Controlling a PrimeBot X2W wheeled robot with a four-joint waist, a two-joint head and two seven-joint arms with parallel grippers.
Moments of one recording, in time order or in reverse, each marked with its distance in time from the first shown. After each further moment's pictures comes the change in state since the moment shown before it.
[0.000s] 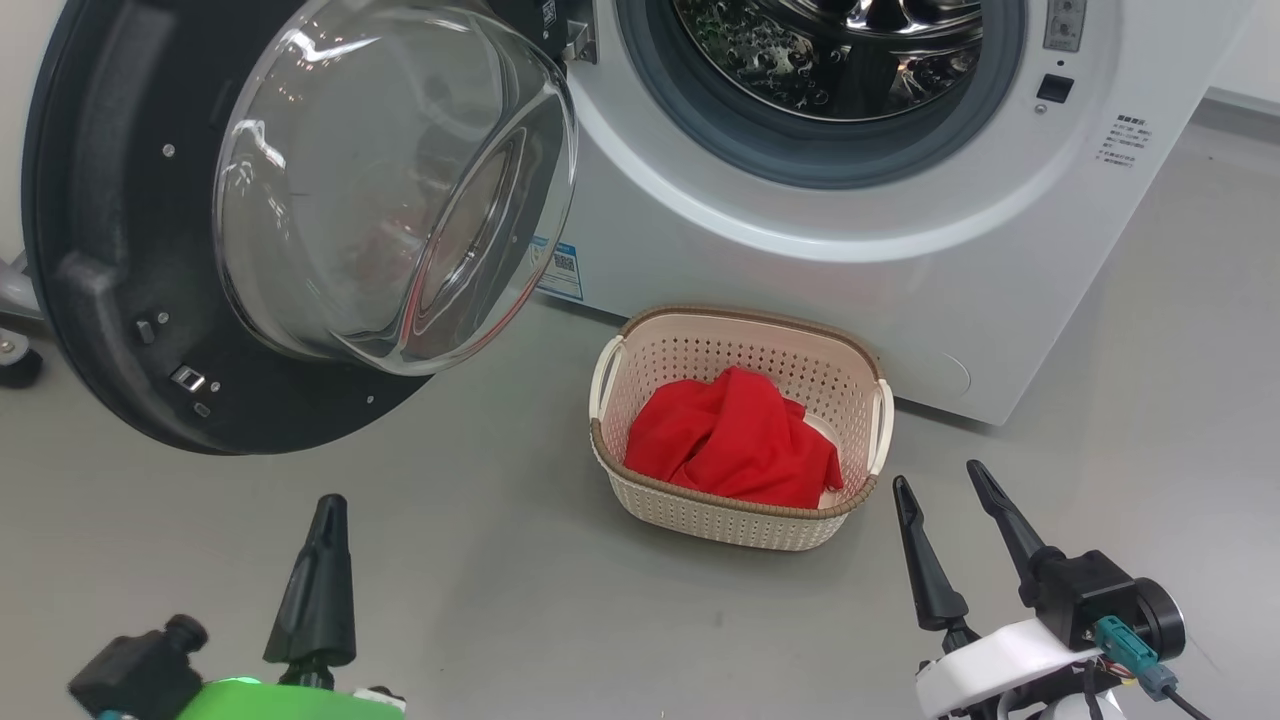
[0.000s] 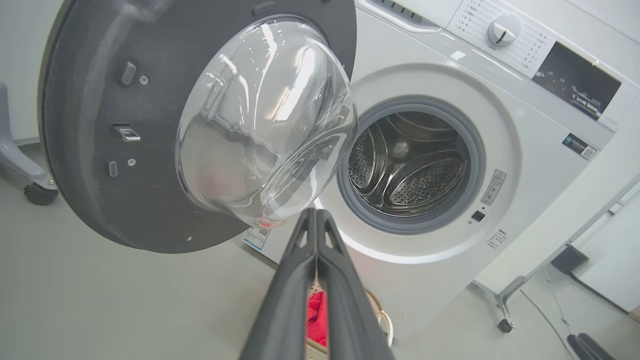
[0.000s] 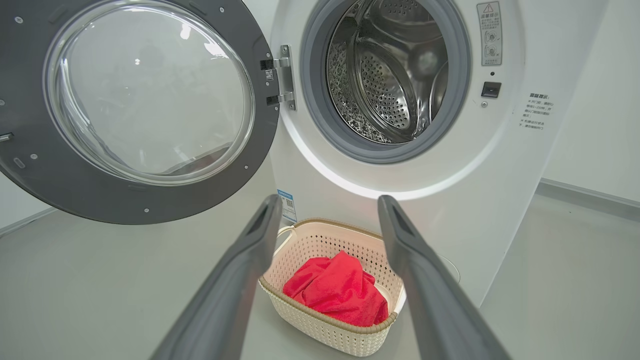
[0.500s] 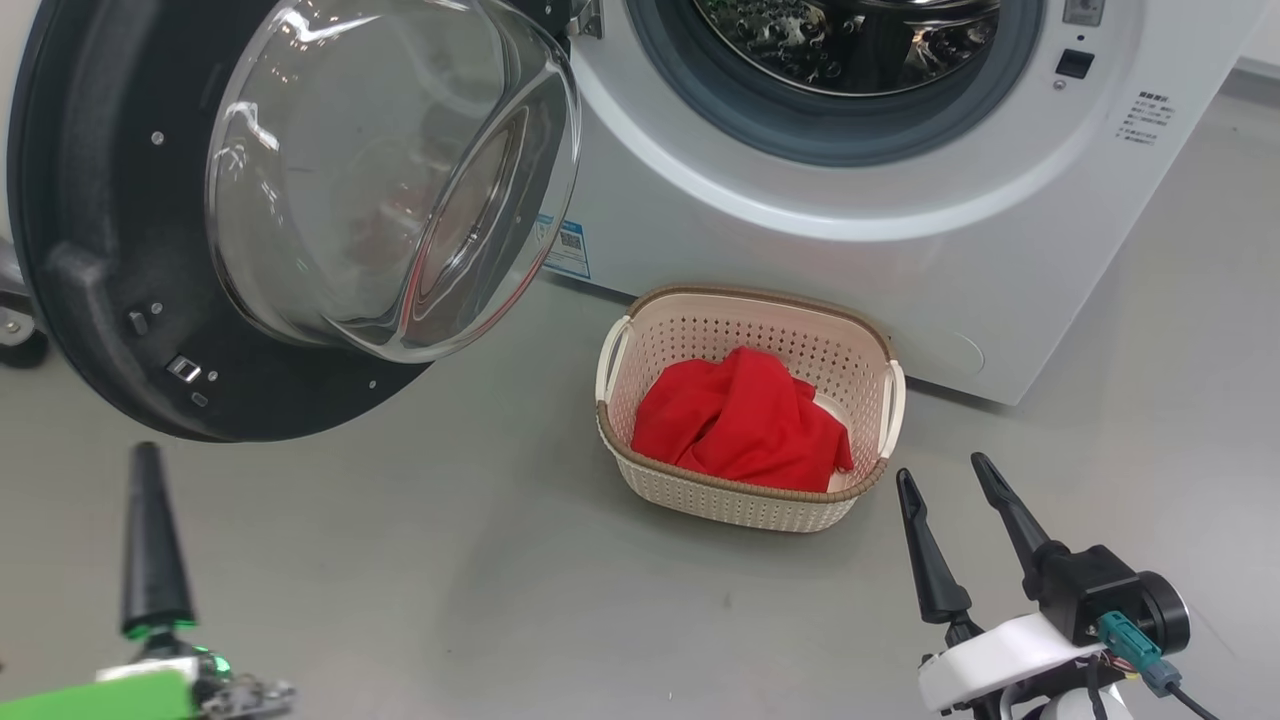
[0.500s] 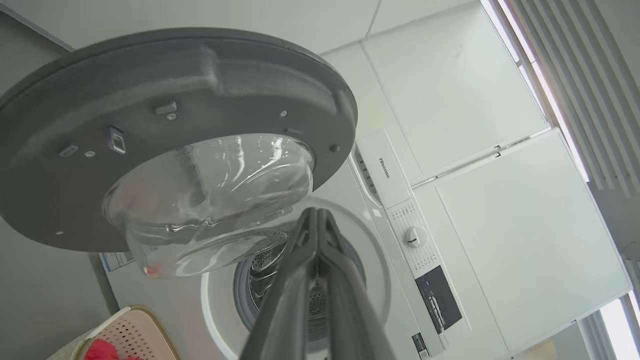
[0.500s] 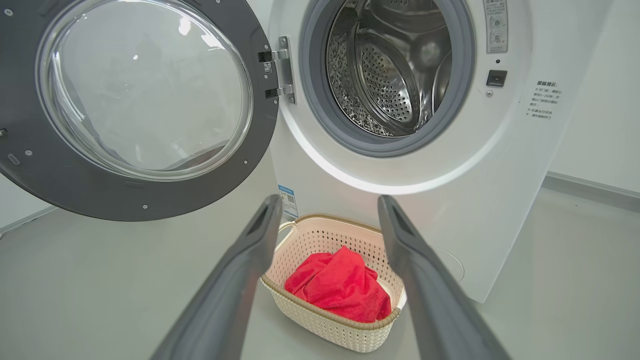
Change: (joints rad) left arm -0.004 -0.003 0.126 -0.182 -0.781 -0.078 -0.087; right arm -0.003 0.000 -0.007 -0.007 -0.004 0.000 0.000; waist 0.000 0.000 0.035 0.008
